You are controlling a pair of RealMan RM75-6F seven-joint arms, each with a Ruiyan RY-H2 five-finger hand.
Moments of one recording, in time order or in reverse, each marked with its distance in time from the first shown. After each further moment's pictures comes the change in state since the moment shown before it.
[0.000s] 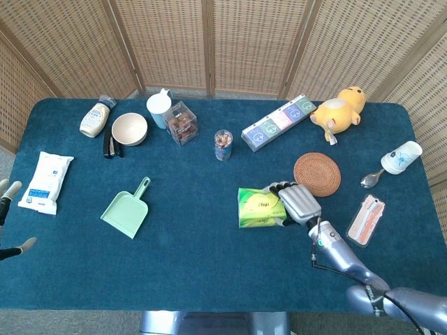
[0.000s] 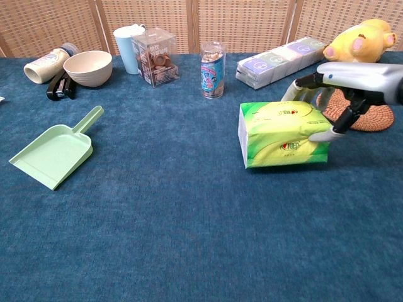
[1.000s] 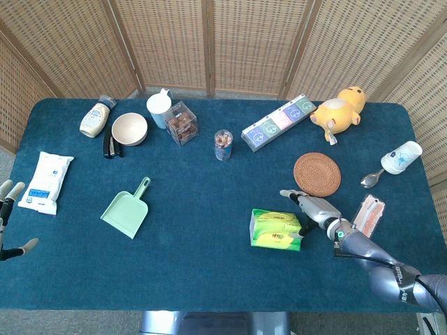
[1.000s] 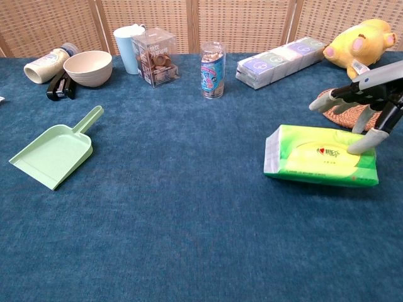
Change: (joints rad) left arm -0.003 -0.001 0.003 -0.009 -0.008 -0.006 0.018; right arm 0.248 0.276 -0.132 -0.146 0.478 -0.321 0.161
